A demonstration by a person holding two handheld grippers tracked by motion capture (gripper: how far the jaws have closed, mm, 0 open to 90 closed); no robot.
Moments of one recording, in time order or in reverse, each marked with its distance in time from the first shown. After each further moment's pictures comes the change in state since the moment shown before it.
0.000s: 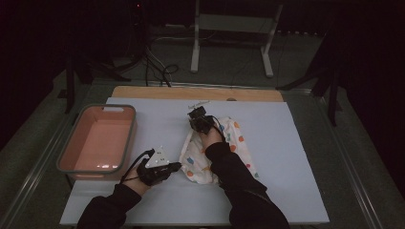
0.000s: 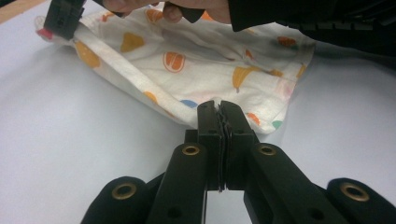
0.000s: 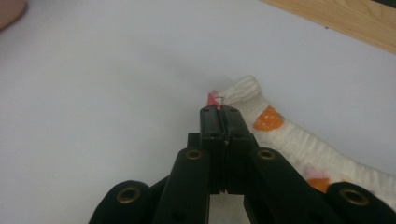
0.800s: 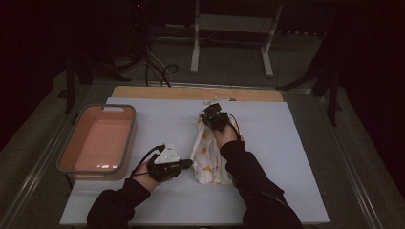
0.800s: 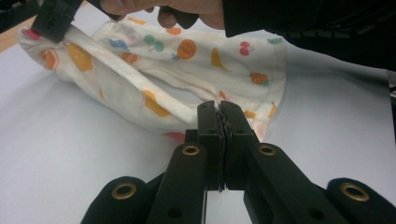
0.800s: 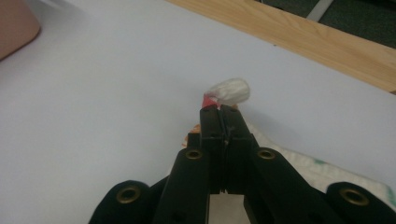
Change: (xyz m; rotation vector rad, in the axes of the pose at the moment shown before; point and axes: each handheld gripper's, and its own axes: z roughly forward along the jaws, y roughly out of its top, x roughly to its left) left arm -0.011 0.034 0.011 -0.050 -0.068 0.040; right arm -0.037 -0.006 -0.042 -0.078 0.021 0.006
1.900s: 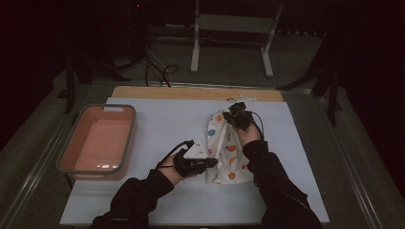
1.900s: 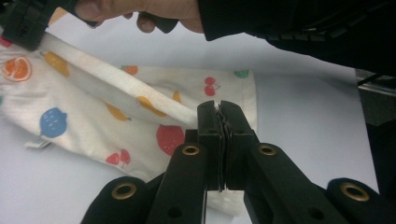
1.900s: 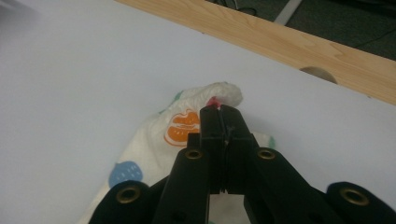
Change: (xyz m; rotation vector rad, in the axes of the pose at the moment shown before) left arm -0.017 0.048 0.048 0.001 -0.104 0.084; right arm -0.061 -0.022 -0.039 -0.021 -0.058 0.037
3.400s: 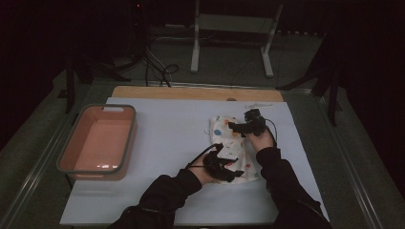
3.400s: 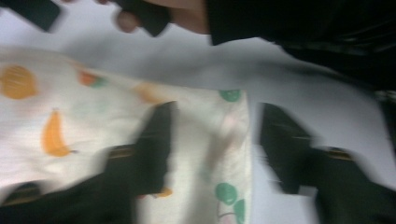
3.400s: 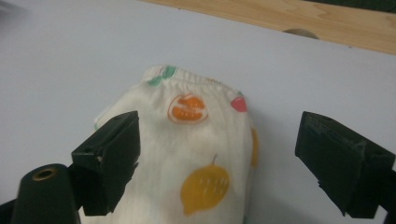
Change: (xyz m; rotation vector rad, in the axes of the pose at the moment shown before) left arm -0.009 0.015 0.083 0.044 -0.052 -0.050; right arm -0.038 -0.041 -0.011 -0.017 0.054 0.100
